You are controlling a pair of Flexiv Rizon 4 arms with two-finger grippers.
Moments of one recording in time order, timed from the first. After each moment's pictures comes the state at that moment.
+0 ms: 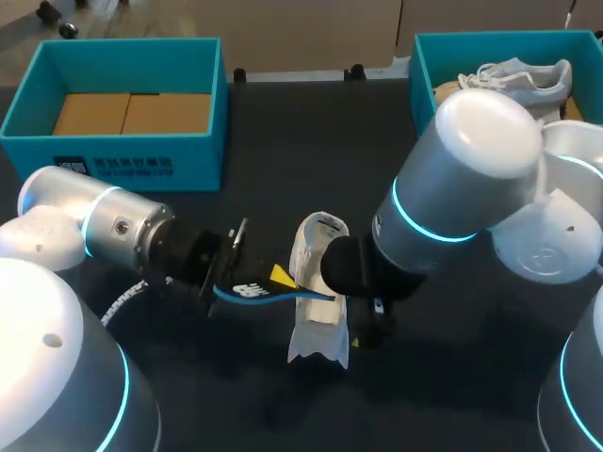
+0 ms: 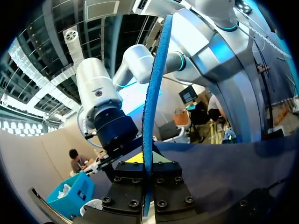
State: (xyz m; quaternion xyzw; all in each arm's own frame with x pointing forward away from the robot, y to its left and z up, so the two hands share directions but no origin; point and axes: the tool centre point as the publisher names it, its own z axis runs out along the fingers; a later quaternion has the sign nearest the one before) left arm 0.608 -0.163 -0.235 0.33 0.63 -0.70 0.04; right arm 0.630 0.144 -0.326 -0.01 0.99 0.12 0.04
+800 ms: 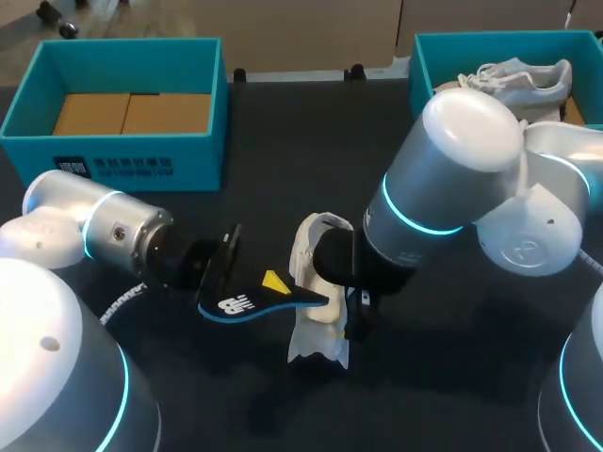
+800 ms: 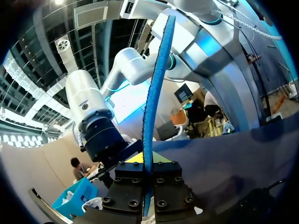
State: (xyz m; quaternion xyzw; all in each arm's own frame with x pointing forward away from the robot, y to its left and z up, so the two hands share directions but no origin) left arm 0.611 -0.153 -0.251 0.37 0.61 -0.70 0.06; right arm 0.645 0.156 -0.342 0.04 0.99 0.14 0.03
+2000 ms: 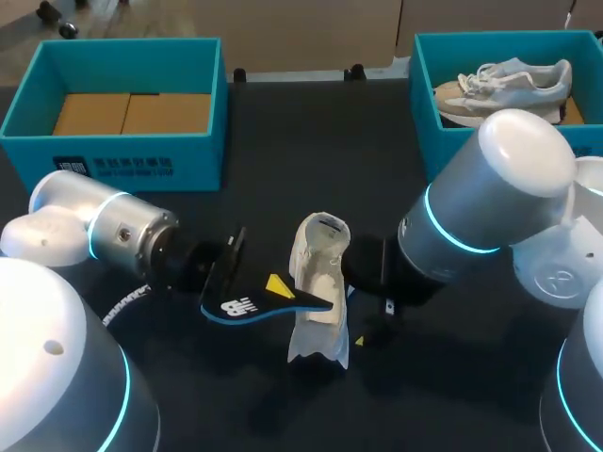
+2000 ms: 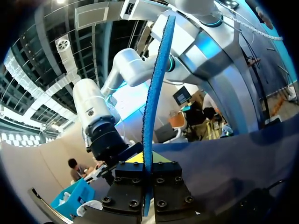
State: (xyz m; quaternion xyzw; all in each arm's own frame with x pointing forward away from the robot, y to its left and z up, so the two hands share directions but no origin) left arm 0.604 -0.158 -0.252 0.37 0.61 -0.70 0.04; right arm 0.638 0.130 -0.349 0.08 0.98 0.17 0.03
